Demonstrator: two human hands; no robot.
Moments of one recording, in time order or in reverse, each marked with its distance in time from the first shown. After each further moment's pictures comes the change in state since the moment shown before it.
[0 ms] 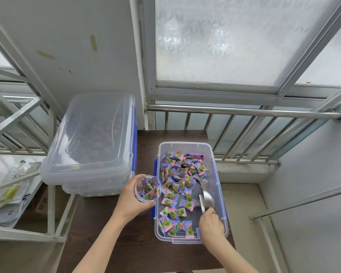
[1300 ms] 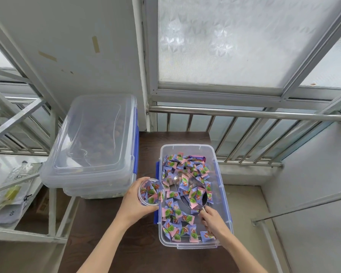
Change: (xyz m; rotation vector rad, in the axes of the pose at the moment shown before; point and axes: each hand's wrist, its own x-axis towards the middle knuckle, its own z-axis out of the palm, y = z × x) left_hand 0.003 0.004 0.004 -0.009 -0.054 -0.031; right_hand 0.020 0.014 -0.018 0.914 -0.320 -0.159
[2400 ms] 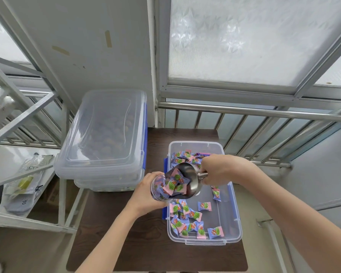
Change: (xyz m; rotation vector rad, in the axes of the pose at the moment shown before) left_hand 0.012 -0.005 -0.003 0.053 -0.075 0.110; right_hand -0.065 -0.219 -0.040 -1.364 -0.167 -0.315
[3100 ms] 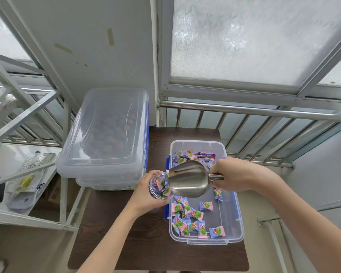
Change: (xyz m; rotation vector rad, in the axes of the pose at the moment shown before) left_hand -0.005 -0.005 -0.002 -0.134 0.017 -0.062; right_hand -0.019 0.023 0.015 0.083 0.114 -0.029
